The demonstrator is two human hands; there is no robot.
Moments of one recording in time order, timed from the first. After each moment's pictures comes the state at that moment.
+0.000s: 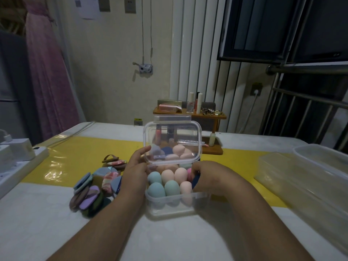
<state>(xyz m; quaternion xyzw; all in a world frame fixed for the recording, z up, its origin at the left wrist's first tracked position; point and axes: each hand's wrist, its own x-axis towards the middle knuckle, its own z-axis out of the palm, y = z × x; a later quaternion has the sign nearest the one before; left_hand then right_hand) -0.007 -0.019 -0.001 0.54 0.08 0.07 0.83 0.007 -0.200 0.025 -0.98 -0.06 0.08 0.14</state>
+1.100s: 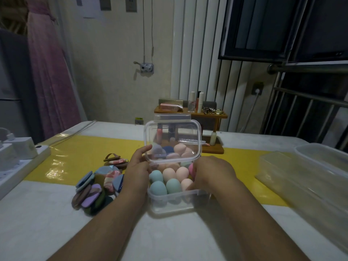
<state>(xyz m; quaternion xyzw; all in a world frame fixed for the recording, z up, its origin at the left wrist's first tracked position) -0.002 -0.017 -0.006 0.54 0.08 0.07 0.84 0.007 -0.182 0.029 -1.00 -0.02 0.03 0.01</state>
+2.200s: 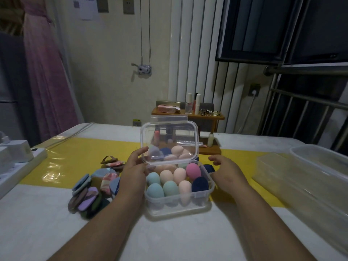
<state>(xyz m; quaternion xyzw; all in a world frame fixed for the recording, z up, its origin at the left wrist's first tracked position) -0.002 -0.017 -0.006 0.55 0.08 0.08 0.83 0.038 -0.244 -0.017 -0.93 0.11 -0.09 0.35</state>
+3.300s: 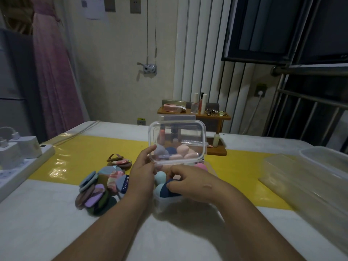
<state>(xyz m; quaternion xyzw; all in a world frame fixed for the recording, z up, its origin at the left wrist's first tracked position) -0.002 -0.019 -0.009 0.57 0.05 0.09 0.81 -0.009 -0.160 0.022 -0.93 -0.21 0.07 0.29</state>
